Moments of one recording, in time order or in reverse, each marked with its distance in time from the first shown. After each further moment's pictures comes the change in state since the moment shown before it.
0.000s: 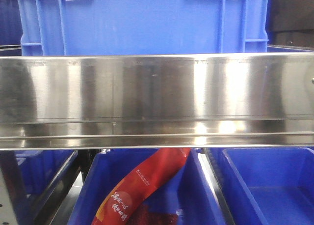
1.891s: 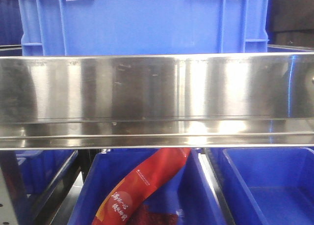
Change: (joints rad) left arm 0.000 -0.001 0.000 0.000 -0.002 0.000; right arm -0.283 -0.205 0.499 -0.042 -0.229 -0.055
